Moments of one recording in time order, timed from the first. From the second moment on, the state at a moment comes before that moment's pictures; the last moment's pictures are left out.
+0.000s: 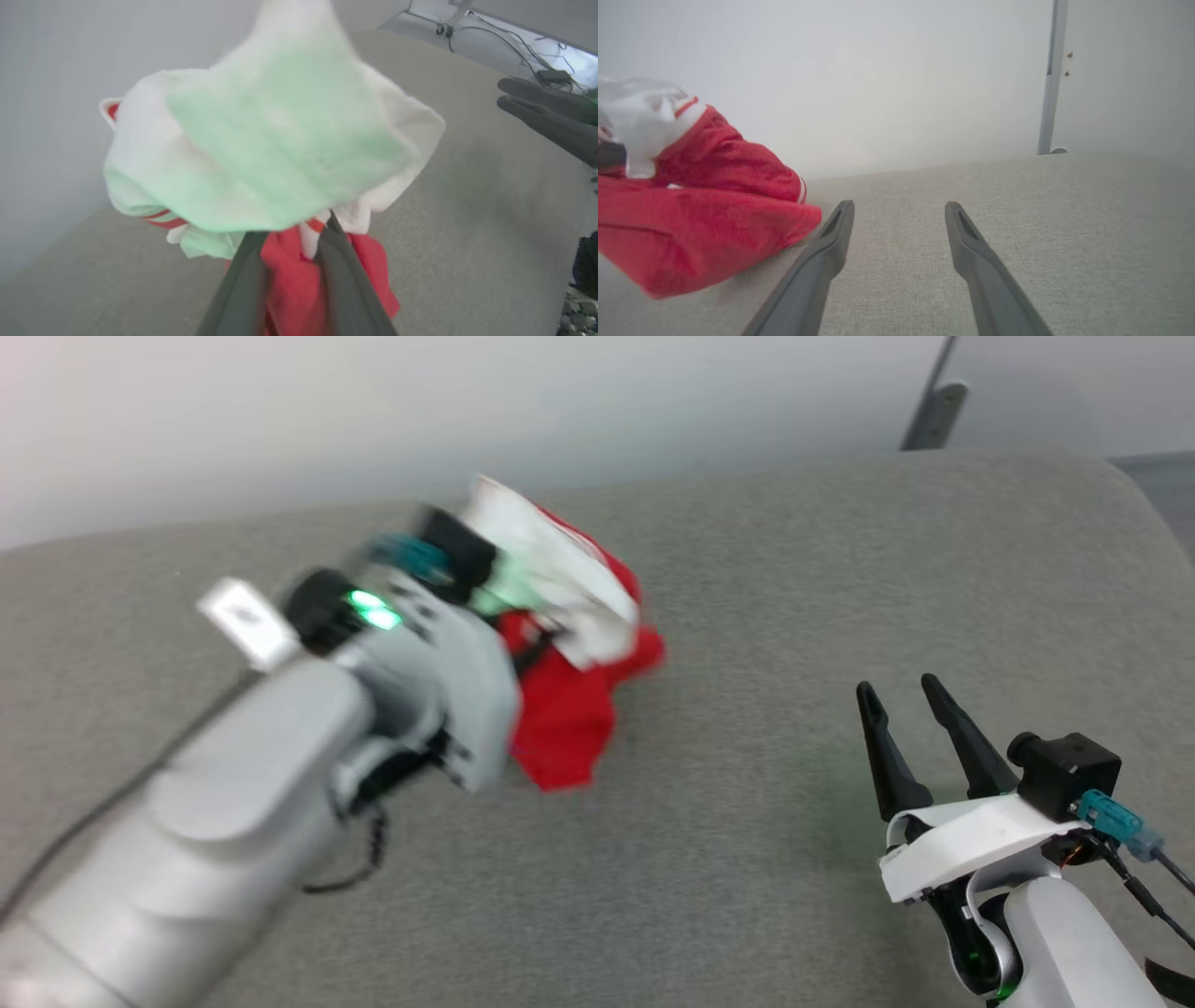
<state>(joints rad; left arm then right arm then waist) -0.96 0.54 -0.94 0.38 -0.89 -0.13 0.28 -0.36 -0.14 0.23 0.42 0.41 0.13 -0.26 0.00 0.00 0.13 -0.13</state>
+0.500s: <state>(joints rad) -1.06 0.30 -1.23 0.64 -0.89 -0.13 0.27 -0.36 -0.07 0.15 0.36 0.44 0.13 -0.26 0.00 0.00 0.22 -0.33</state>
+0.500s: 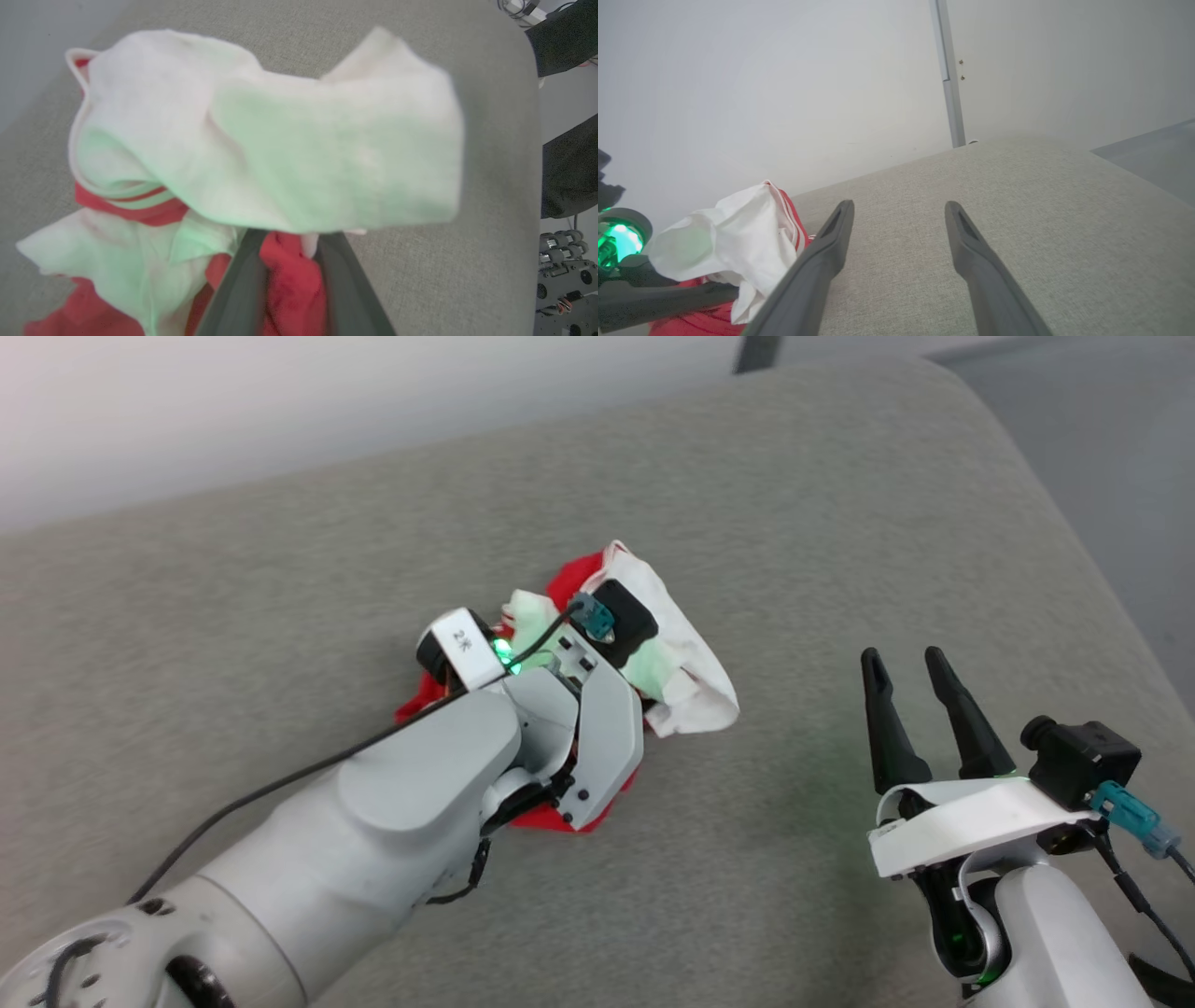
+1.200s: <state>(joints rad) -1.08 0.30 -1.28 0.77 -0.91 -0.13 0.25 -0.36 -0.05 0.14 0.33 0.46 0.13 -0.26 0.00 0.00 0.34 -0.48</state>
